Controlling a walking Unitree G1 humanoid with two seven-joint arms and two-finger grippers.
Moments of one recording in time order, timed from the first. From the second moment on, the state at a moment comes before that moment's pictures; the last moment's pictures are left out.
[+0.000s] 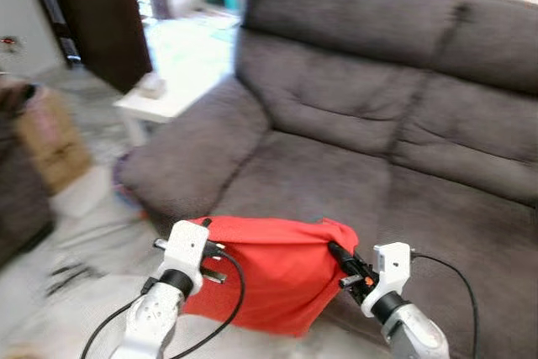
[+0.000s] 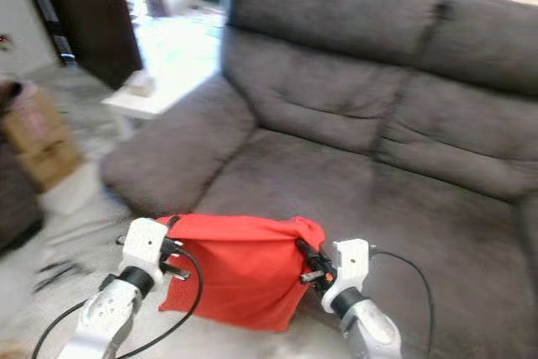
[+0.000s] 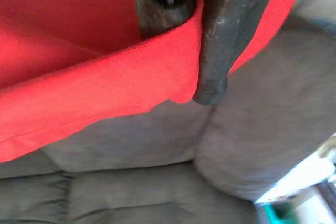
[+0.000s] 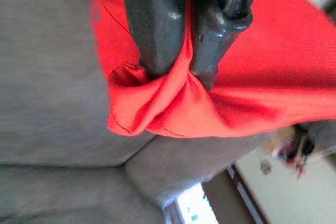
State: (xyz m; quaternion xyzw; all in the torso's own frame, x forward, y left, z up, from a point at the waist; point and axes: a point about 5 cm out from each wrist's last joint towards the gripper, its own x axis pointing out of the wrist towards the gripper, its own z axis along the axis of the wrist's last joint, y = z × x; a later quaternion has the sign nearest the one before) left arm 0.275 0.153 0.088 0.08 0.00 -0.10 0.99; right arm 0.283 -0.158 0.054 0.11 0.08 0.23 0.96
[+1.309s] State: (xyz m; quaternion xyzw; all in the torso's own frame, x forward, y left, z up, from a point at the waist) left arm 0.276 0.150 0.083 0.09 0.00 -0.11 0.99; right arm 0.285 -0.160 0.055 0.11 0.06 0.20 0.97
